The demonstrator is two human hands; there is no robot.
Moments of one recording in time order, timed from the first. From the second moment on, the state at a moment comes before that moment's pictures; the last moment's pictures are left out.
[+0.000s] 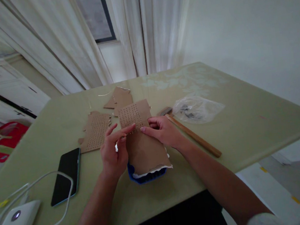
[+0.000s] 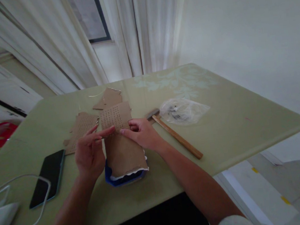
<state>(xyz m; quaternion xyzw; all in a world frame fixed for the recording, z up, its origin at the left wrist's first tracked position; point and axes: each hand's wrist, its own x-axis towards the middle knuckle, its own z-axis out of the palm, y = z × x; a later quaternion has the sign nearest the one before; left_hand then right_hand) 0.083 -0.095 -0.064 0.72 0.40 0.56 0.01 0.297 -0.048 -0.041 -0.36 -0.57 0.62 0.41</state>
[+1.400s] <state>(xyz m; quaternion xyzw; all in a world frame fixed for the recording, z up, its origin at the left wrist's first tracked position) 0.085 -0.091 -0.047 0.65 0.43 0.56 0.29 0.300 -0.051 -0.039 -0.27 -0.46 0.73 0.44</state>
